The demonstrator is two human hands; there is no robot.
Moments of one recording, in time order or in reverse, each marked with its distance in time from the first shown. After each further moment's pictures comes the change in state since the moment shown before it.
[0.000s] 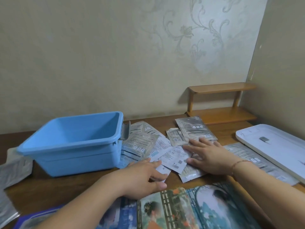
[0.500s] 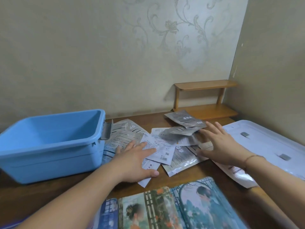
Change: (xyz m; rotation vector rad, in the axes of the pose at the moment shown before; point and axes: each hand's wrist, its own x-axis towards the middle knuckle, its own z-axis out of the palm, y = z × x) left_hand 0.051 -0.001 -0.004 0.135 0.163 -0.117; right_hand -0.026 0.056 -0.009 0.040 0.219 0.250
